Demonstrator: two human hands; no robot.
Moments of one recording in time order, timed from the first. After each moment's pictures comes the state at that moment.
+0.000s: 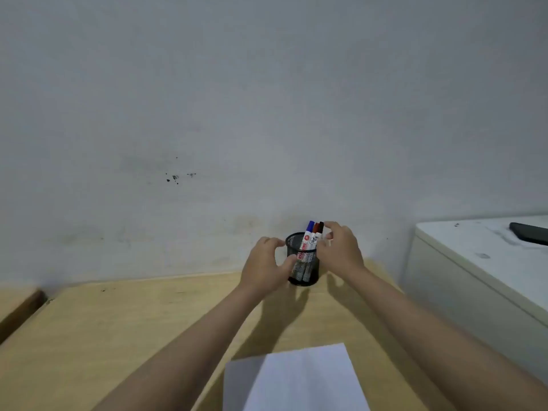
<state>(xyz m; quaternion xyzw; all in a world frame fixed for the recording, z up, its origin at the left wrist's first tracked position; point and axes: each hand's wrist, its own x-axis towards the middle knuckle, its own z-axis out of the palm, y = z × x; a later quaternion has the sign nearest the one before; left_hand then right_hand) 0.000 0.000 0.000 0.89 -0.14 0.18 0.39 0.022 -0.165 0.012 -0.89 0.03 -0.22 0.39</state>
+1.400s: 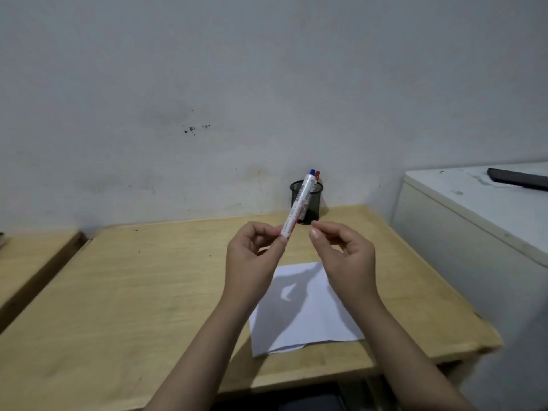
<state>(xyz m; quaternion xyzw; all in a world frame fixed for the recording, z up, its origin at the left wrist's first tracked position) -0.201 0.032 0.016 0.66 -0.08 0.16 0.73 -0.204 -0.106 0.004 -0.69 -0.07 -0.30 0.66</state>
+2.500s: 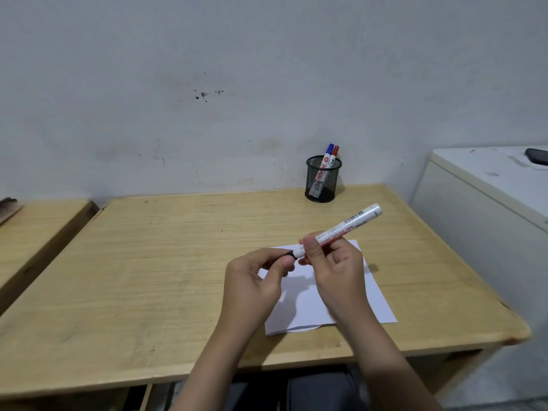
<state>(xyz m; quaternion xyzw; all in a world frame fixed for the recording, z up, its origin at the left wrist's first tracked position) -0.232 0.055 -0.029 0.77 -0.07 0.18 0.61 -0.217 -0.068 -0.029 -0.64 -0.07 -0.17 0.75</state>
